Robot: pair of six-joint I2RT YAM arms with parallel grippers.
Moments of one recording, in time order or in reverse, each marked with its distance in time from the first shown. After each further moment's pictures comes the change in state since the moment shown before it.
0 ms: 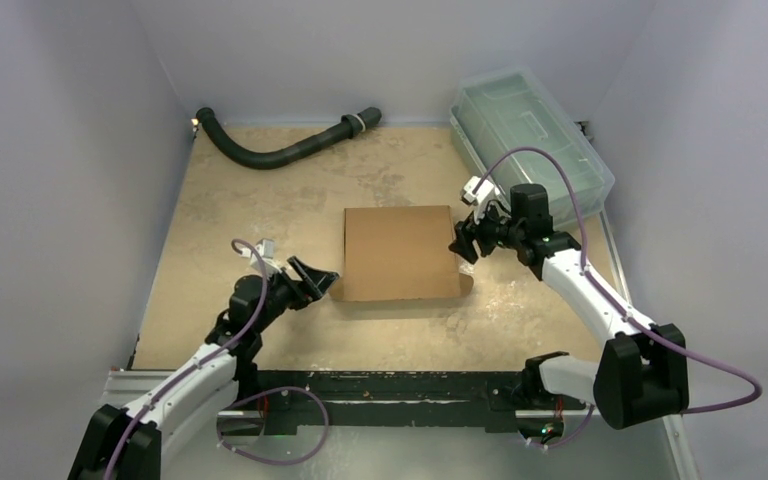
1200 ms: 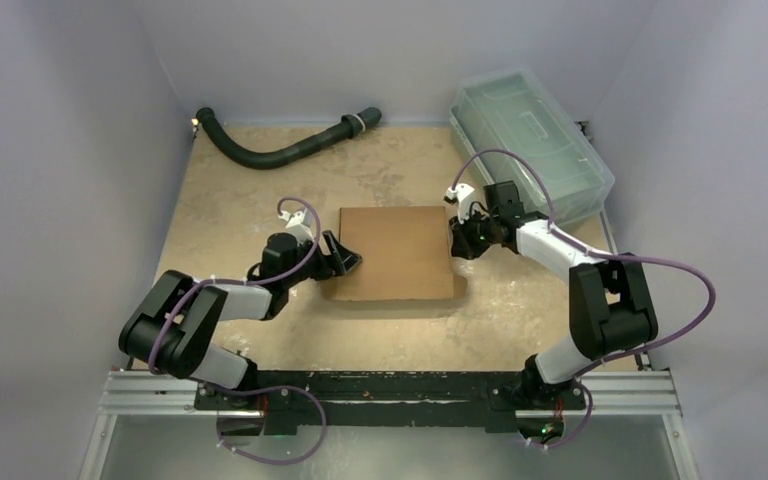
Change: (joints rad) left arm 0.002 0.753 0.293 0.334 0.110 0.225; right arm 0.030 0.341 0.105 -0.069 0.138 0.060
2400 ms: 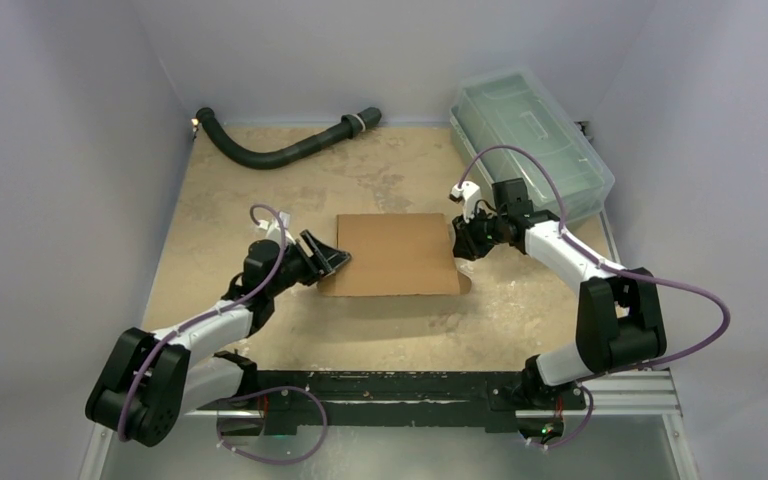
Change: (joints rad) left arm 0.025 -0.319 -0.052 -0.203 0.032 -0.273; right arm -0.022 -0.077 0.017 -0.096 -0.105 -0.029
